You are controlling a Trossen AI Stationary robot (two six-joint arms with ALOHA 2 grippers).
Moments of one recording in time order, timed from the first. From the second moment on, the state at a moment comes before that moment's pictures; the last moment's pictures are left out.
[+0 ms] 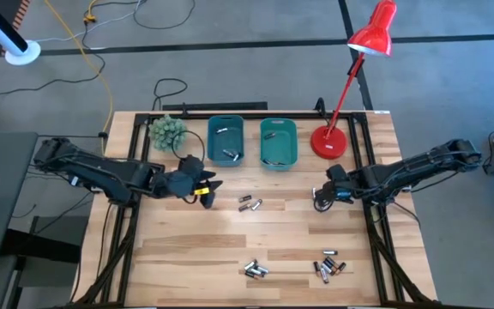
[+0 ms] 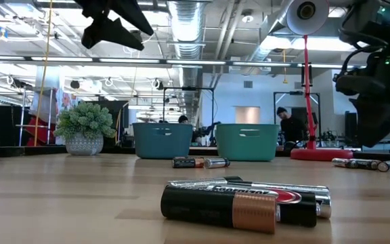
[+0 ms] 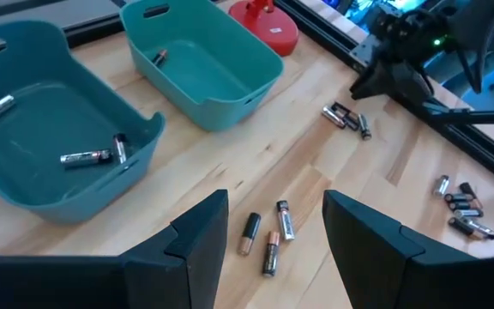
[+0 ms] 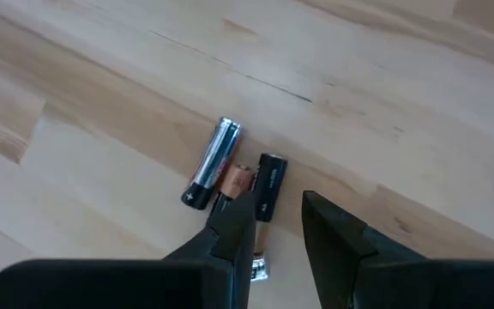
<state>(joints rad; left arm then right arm) -0.23 1.16 0.93 -0.38 -0.59 -0.77 0.18 0.97 0.48 -0.80 0.29 1.29</state>
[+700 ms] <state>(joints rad) -0.23 1.16 0.93 -0.37 -0.59 -0.77 0.26 1.23 0.48 -0.72 0.29 1.38</state>
